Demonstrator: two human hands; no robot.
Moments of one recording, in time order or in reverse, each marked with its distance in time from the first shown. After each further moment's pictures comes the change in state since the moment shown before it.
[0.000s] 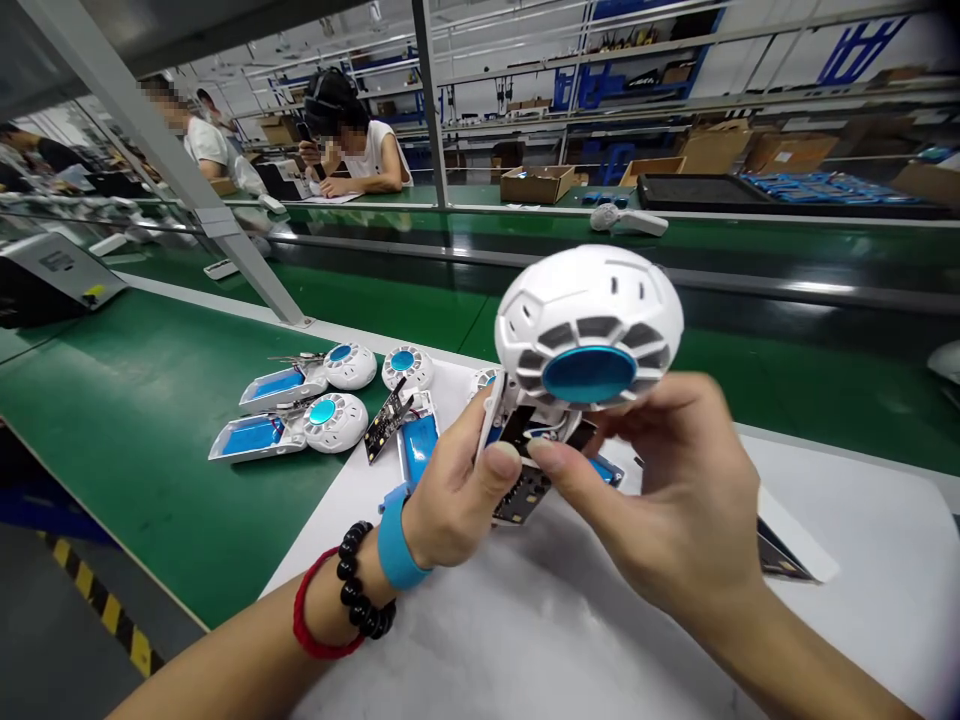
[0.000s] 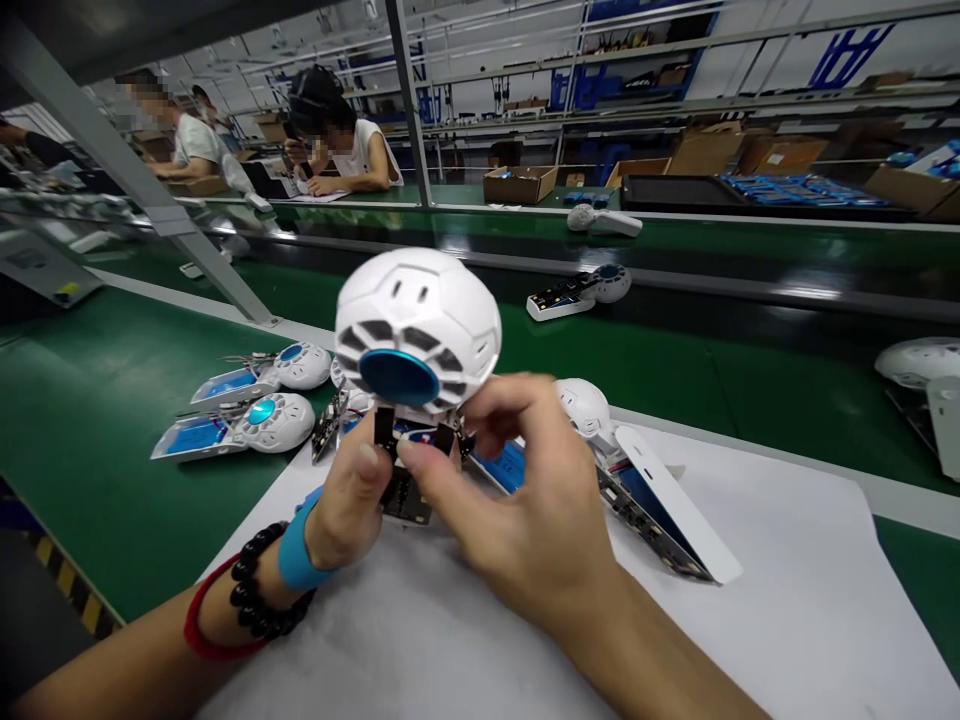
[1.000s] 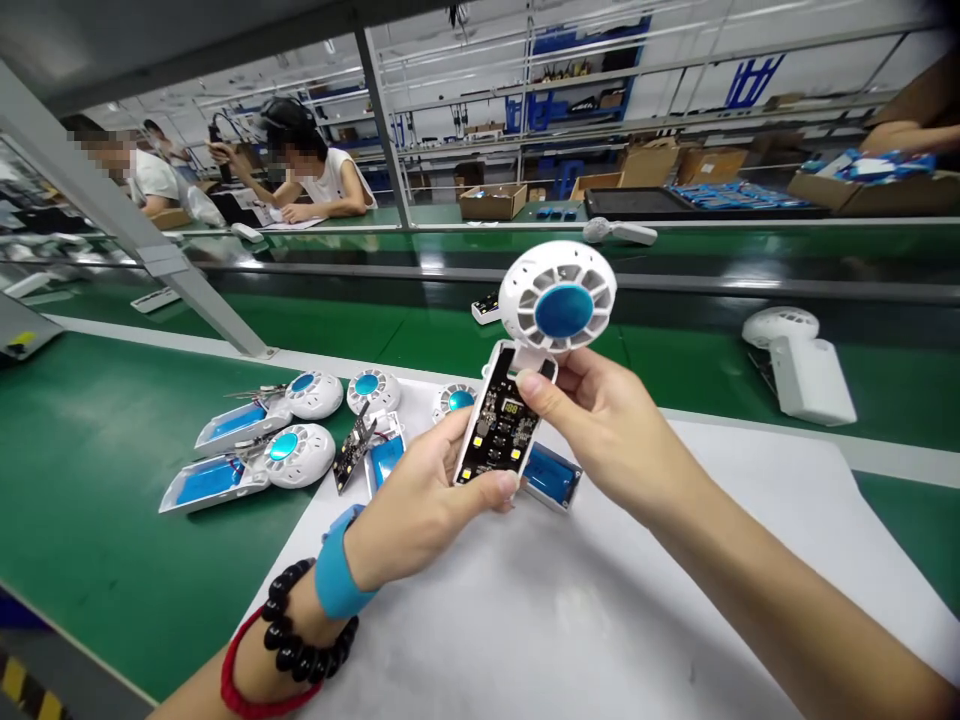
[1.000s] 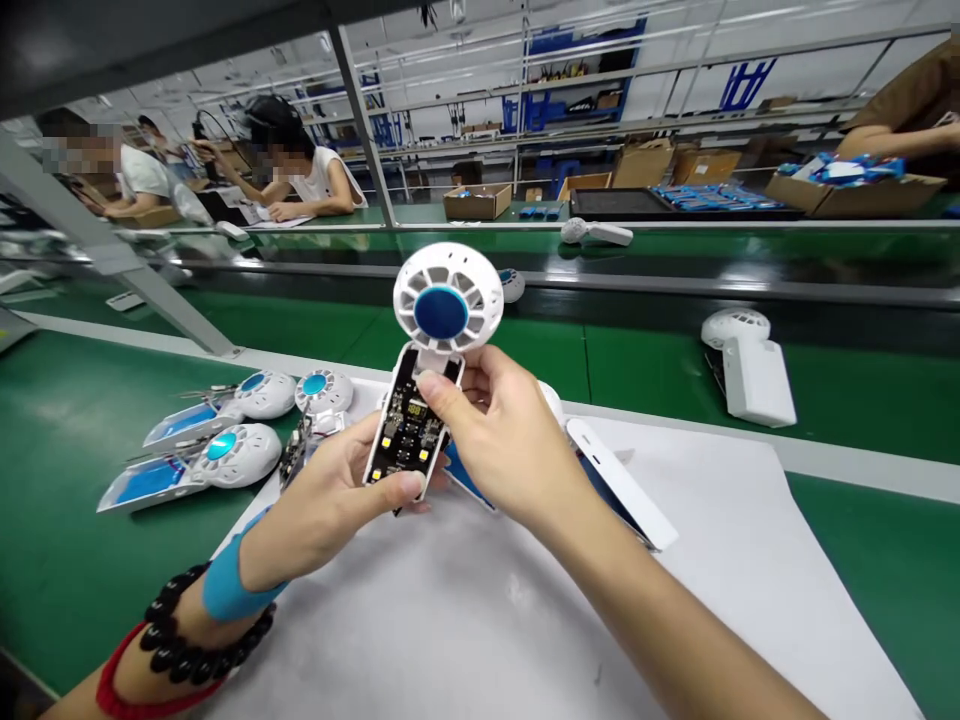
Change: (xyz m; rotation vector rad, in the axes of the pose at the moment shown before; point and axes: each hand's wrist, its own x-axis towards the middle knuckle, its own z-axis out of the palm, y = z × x) left_hand 0.014 0.021 -0.003 -0.101 -0.125 -0.550; right_hand 0.035 0.009 -0.013 0.271 -0.141 0.385
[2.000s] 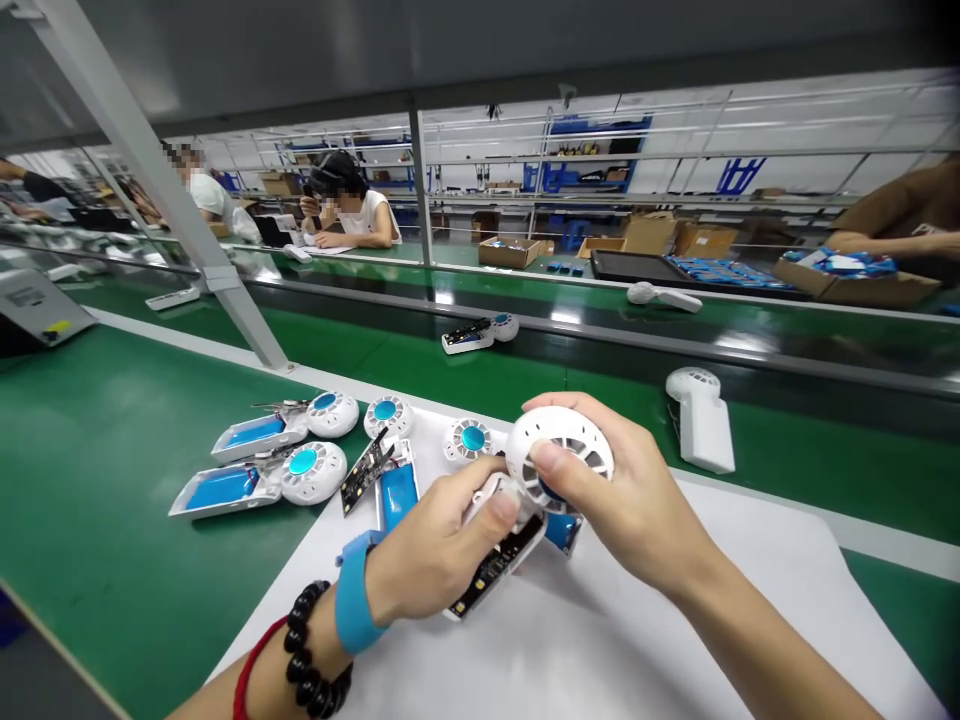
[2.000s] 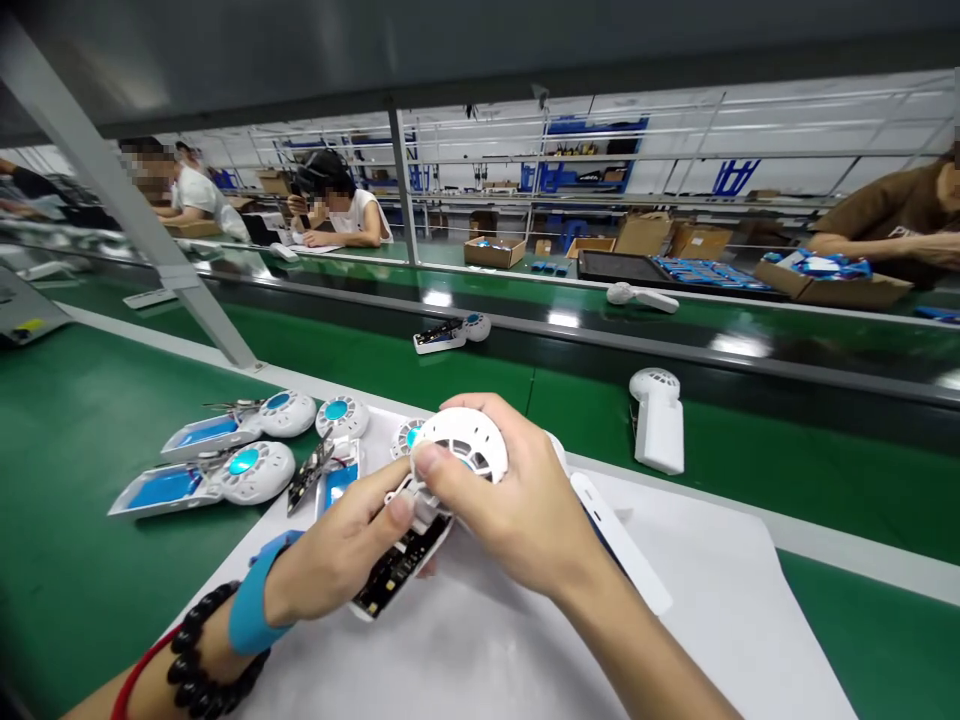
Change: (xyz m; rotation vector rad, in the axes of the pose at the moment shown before) left_hand -0.010 0.002 0.002 0.213 -0.063 0.165; right_hand -0.012 -0.023 -0.004 -0.230 -0.080 -0.067
